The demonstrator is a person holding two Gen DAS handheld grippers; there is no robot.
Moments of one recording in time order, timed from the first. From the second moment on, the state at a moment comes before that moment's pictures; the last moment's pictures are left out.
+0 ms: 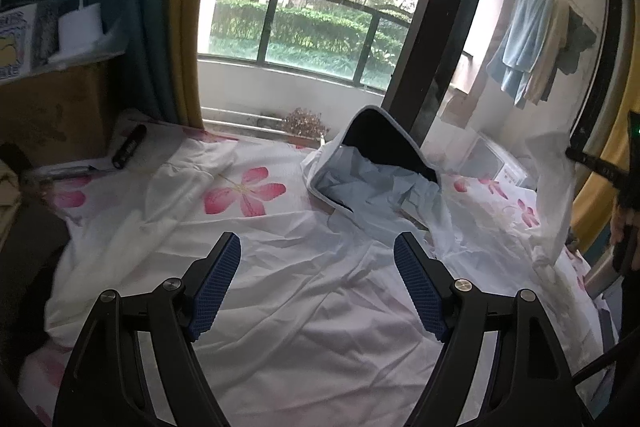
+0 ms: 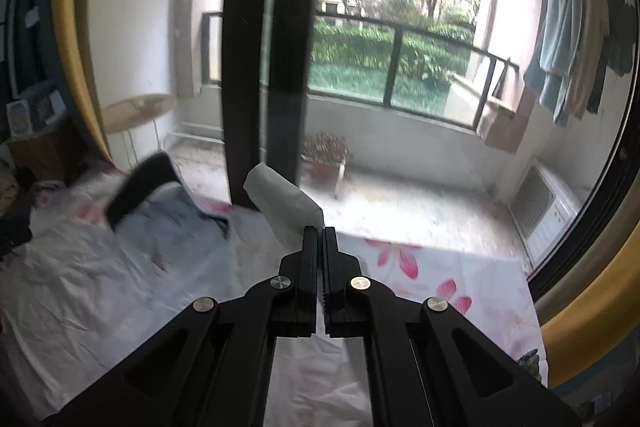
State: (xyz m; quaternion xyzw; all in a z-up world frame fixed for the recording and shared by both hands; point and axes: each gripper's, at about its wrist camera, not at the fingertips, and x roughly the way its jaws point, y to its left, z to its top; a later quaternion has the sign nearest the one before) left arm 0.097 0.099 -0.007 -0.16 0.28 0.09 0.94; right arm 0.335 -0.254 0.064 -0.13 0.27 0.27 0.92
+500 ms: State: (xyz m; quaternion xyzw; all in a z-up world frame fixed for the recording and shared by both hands) left arm 0.045 0.129 0.000 -0.18 0.26 0.10 0.94; right arm 0.267 -0.149 0.078 -0.14 0.24 0.38 0.88
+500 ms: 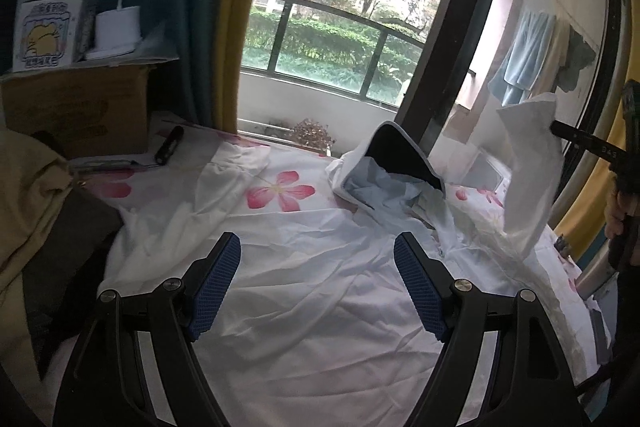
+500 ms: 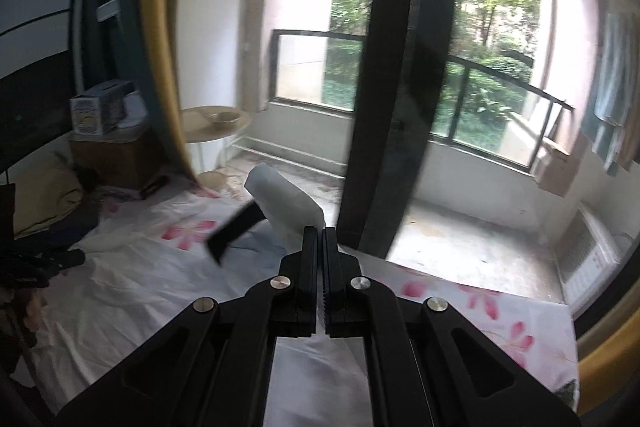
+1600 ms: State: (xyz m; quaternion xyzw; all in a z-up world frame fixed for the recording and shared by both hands) left arm 0.073 0.151 -0.028 -0.15 0.33 0.11 0.93; right arm 0.209 -0.070 -0.055 -0.15 0.39 0.46 0.78
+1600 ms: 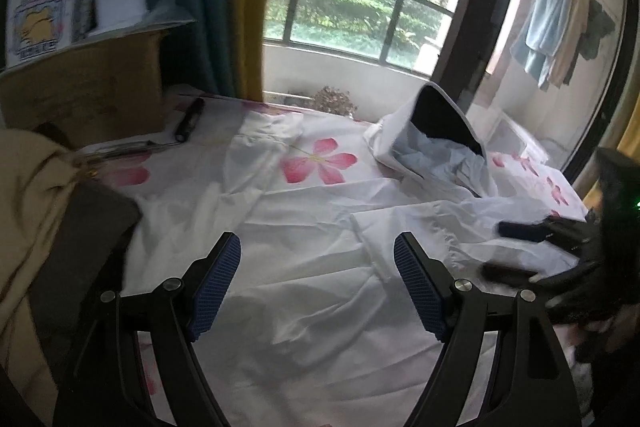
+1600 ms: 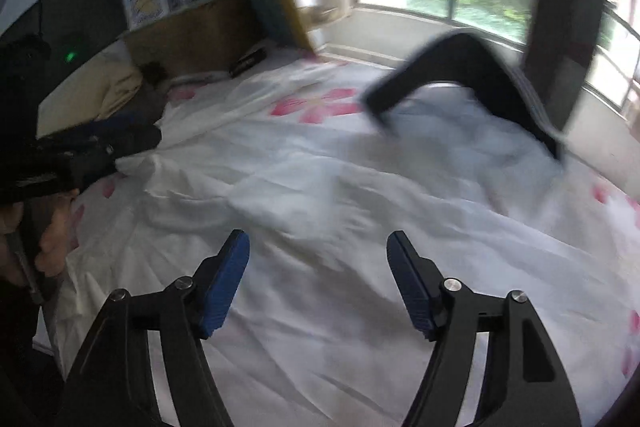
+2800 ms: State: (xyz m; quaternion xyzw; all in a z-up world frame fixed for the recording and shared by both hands) left arm 0.127 0.140 -0.054 -0.11 0.40 0.07 0.91; right arm 0.257 -0.301 -0.060 -0.16 0.40 0.17 0.89
